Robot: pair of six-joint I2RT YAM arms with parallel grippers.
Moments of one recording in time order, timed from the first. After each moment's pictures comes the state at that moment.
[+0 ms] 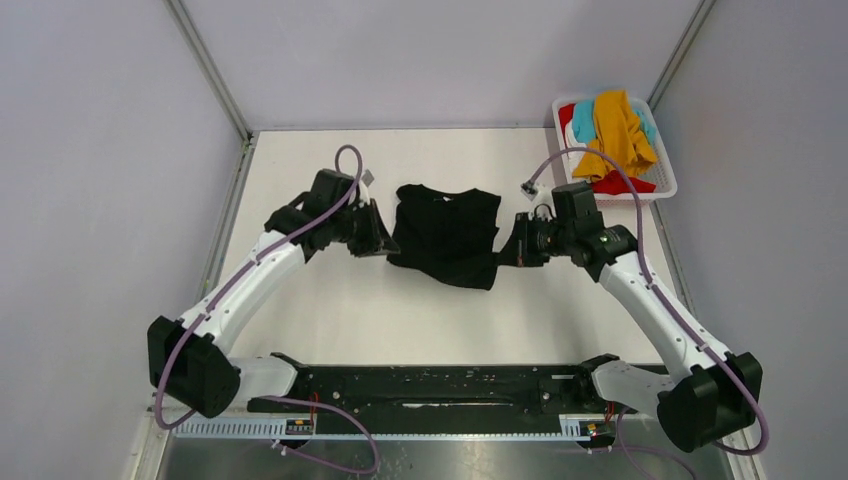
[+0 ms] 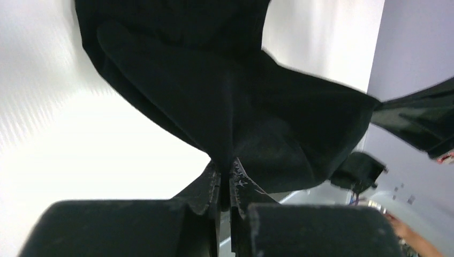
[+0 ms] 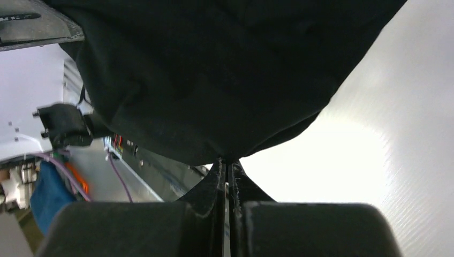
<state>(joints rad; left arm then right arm) -0.46 1.25 1.09 -0.71 0.38 -0.65 0.37 1.11 0.96 -0.69 -0.52 0.36</state>
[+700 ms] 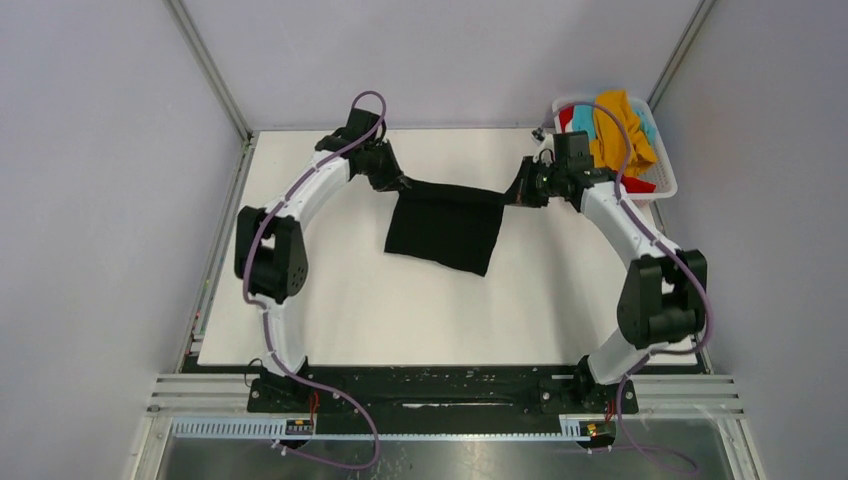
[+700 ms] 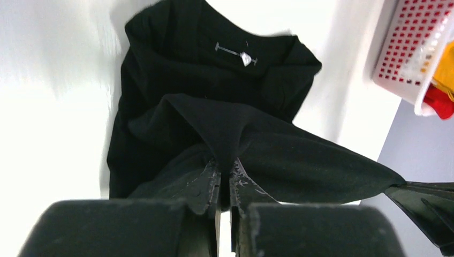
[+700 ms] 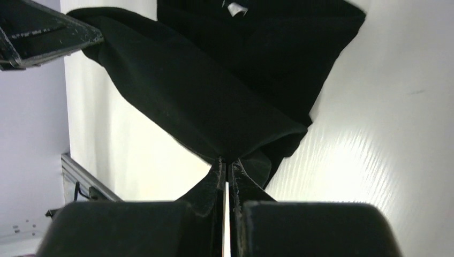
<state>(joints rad) -0.32 1.95 1.72 -0.66 0.28 -0.68 0.18 1.59 1.28 -0.49 -0.49 0.38</state>
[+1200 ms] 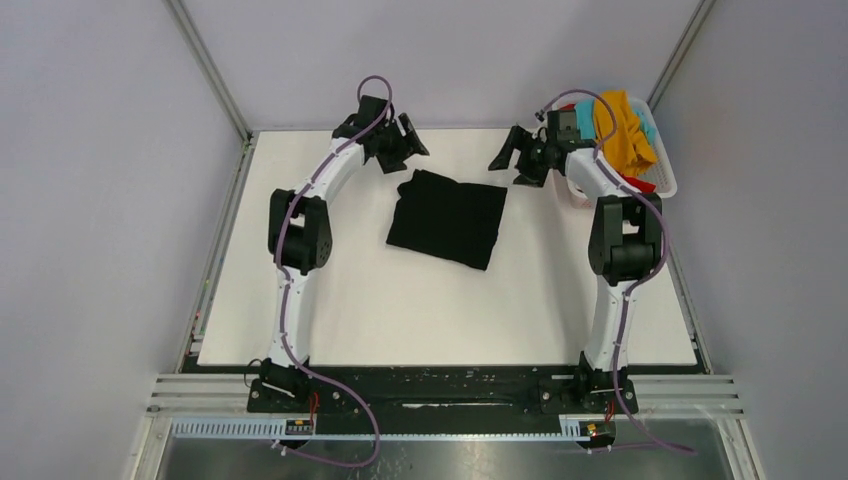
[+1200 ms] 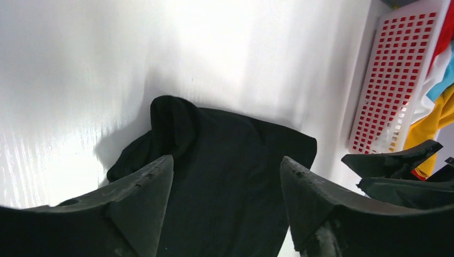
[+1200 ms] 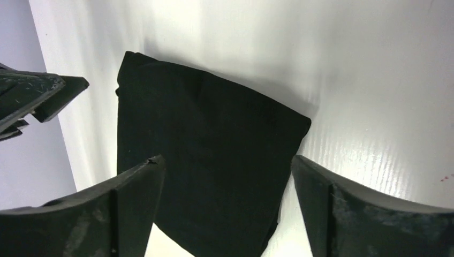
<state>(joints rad) -0.30 2.36 2.15 -0.57 0.27 -0.75 0.10 2.10 1.69 -0.44 -0.46 0.49</state>
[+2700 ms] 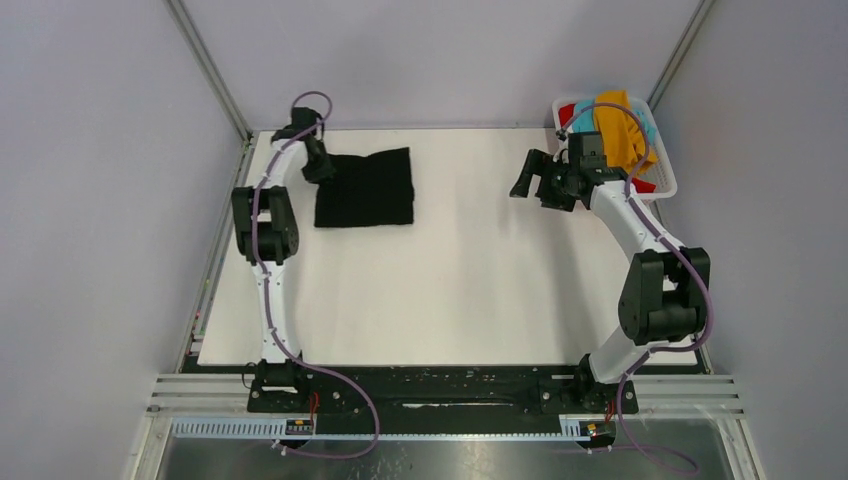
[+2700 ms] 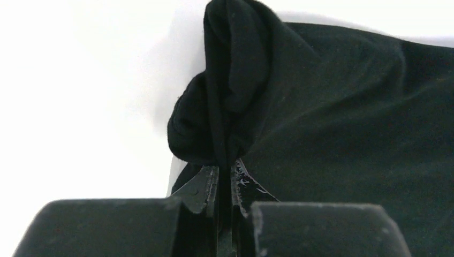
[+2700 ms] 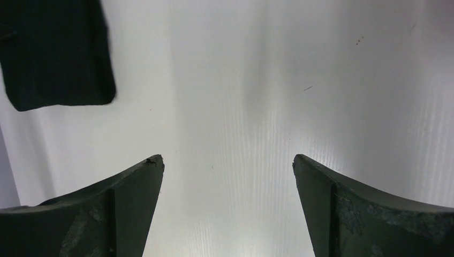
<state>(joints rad) -0.02 2.40 2.08 -0.73 0.00 -0.34 0.10 1.66 1.30 -0.49 -0.30 0.37</state>
